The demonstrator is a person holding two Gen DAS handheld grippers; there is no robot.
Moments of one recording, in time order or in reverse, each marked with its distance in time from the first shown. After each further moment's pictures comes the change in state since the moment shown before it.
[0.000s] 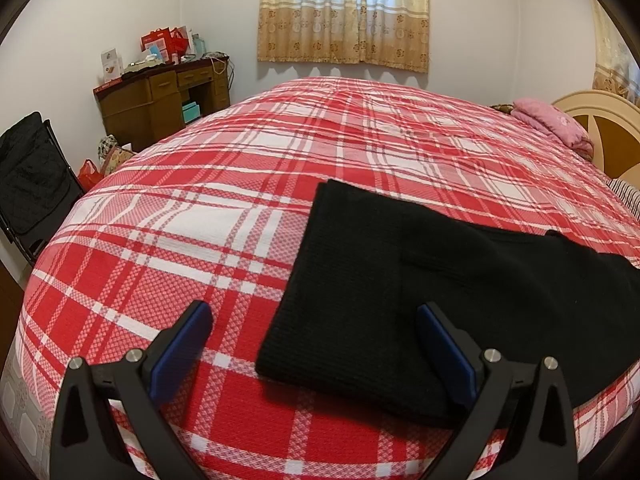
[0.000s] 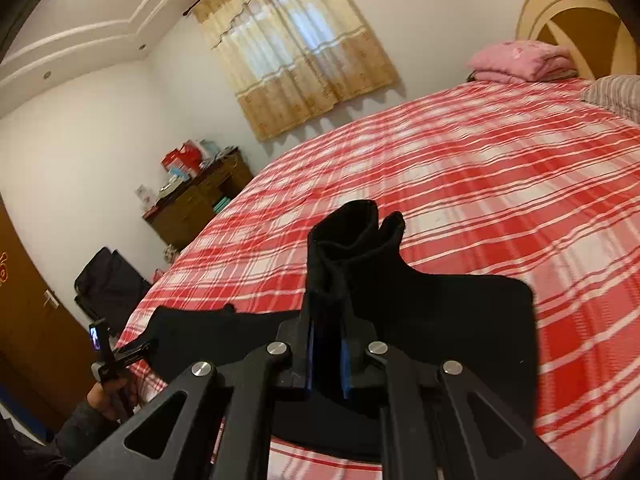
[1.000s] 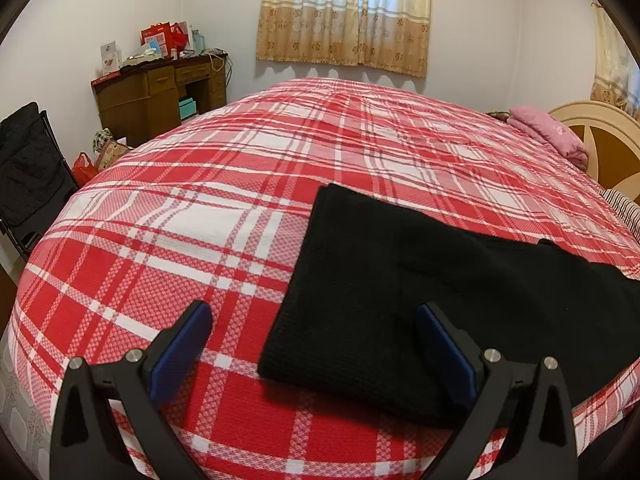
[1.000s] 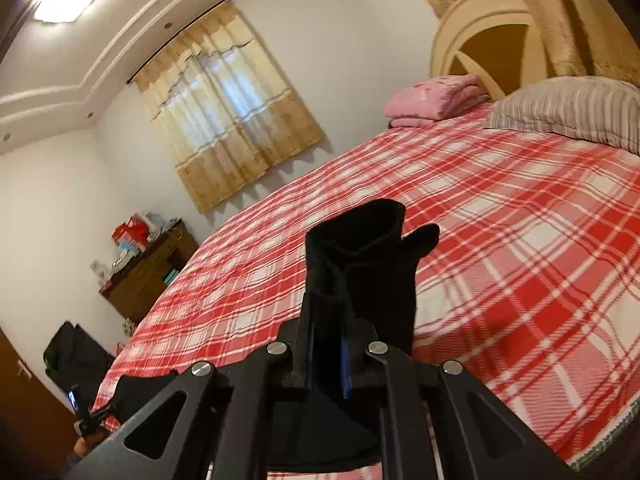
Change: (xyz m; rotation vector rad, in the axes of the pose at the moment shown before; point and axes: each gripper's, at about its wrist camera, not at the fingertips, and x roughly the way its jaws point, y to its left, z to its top) left arm -0.001 0.004 0.000 -0.024 -0.004 -0.034; right arm -0.119 -0.088 0.028 0.136 -0.232 -0.200
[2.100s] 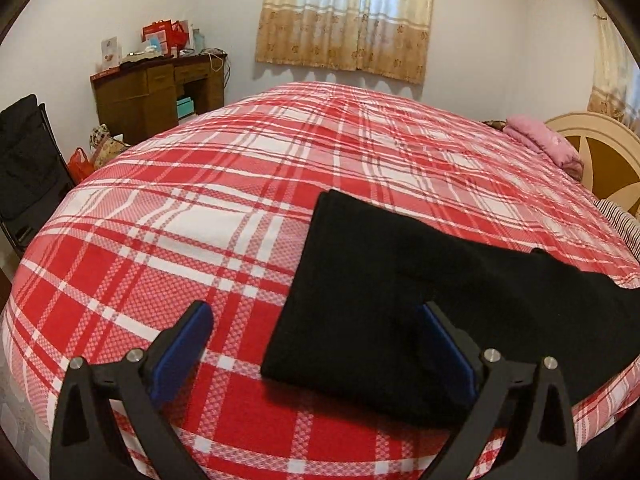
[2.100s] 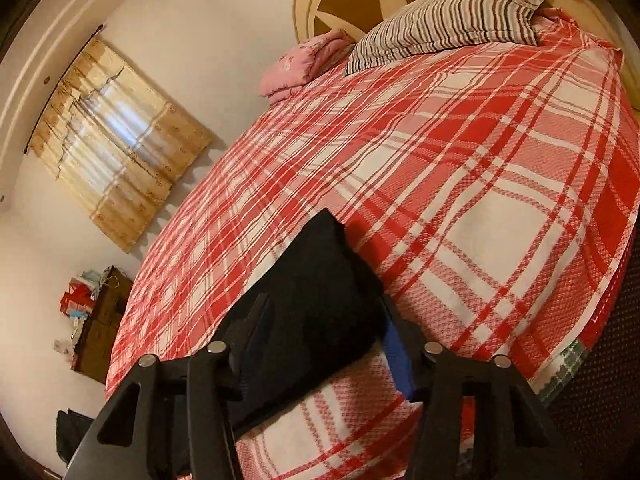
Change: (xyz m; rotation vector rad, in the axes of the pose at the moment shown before) left arm -0.003 0.004 0.001 -0.029 -0.014 -0.036; right arm -0.026 -0.141 -0.030 0.394 0.044 -0.270
